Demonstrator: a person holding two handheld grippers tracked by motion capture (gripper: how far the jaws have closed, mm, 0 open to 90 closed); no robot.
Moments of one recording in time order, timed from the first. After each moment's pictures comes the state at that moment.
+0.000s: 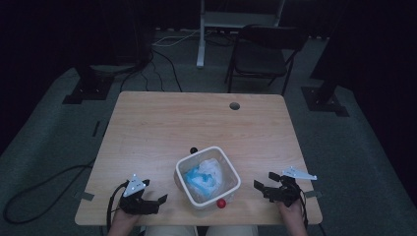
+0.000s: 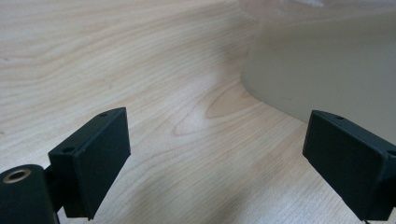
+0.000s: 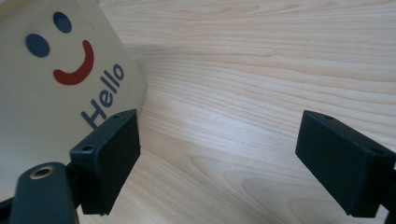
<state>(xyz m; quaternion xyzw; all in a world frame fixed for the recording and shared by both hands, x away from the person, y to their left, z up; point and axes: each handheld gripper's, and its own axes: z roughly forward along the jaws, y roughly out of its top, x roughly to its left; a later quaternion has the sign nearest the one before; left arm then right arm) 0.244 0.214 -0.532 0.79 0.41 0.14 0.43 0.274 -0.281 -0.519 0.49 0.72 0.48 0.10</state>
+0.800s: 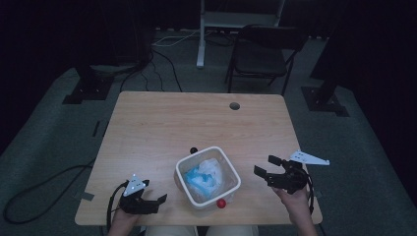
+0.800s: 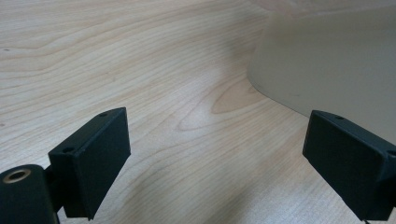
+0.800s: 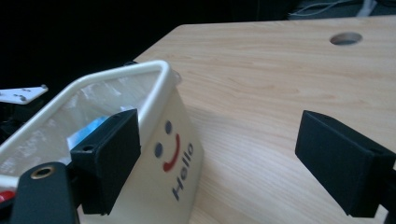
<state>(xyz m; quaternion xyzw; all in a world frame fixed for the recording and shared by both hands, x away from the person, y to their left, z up) 0.246 0.215 -0.535 0.79 0.42 0.14 0.43 0.277 -0.267 -0.429 0.43 0.71 0.55 0.10</state>
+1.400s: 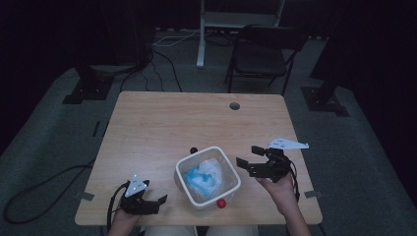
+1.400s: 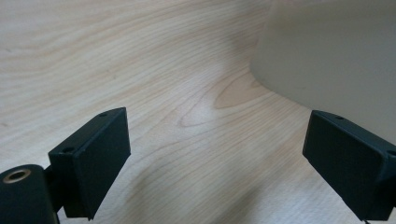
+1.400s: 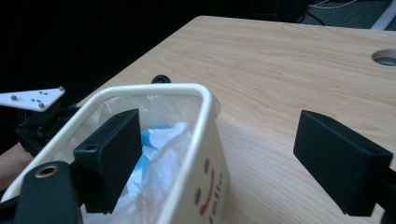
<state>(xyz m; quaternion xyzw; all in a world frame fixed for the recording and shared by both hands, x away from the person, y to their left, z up) 0.244 0.211 -0.536 0.80 0.41 0.16 0.41 0.298 -0.213 -0.396 0.40 0.75 0.52 0.09</state>
